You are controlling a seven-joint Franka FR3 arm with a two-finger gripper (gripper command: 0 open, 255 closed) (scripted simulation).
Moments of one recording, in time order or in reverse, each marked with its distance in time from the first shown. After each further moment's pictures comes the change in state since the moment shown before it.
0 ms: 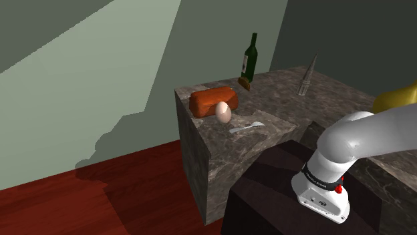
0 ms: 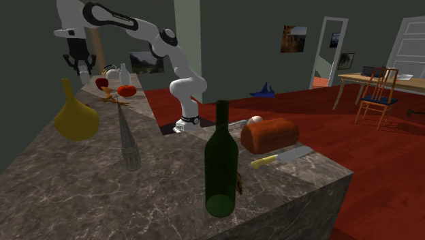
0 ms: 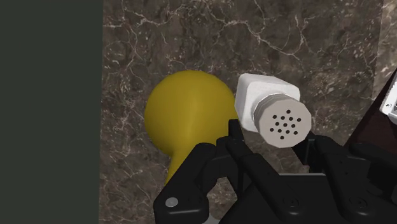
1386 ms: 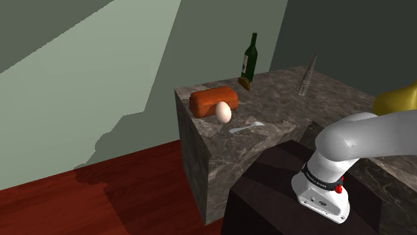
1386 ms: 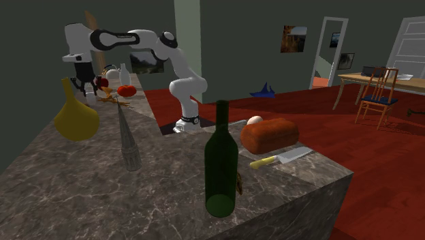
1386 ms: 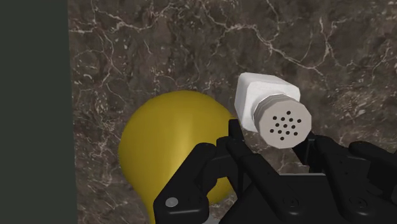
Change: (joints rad) arm -0.083 -0.091 -0.047 -0.296 -0.091 0.234 0.054
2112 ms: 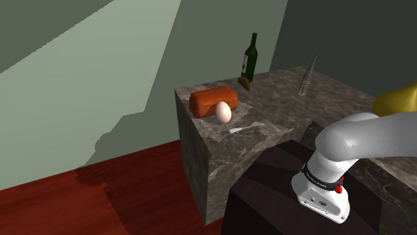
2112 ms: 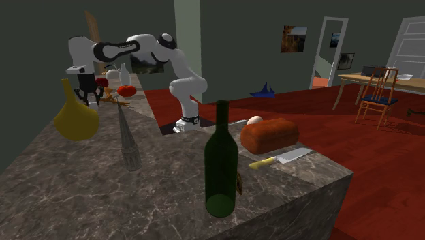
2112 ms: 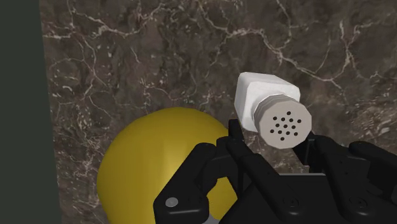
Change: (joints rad) arm 0.002 -0.034 -0.075 -0.103 -0.060 0.112 0.021
